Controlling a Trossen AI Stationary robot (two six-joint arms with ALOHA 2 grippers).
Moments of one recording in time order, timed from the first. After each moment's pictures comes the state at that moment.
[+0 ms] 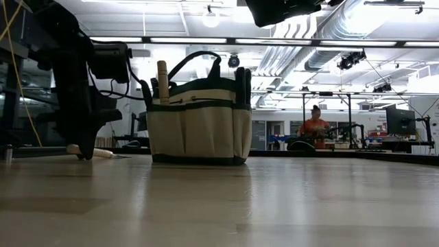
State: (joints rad) left arm 0.32 1.24 0.49 -0.60 -0.24 -0.84; right arm 0.39 1.62 1.08 0.06 1.56 0.10
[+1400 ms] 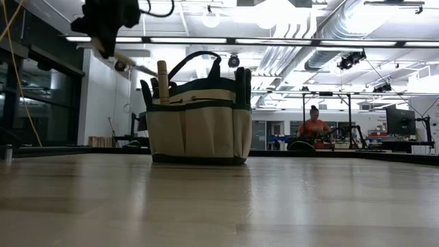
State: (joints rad) left arm 0.32 1.24 1.37 -1.46 -0.11 -0.63; right arm 0.38 1.62 1.07 0.48 0.91 -0.63
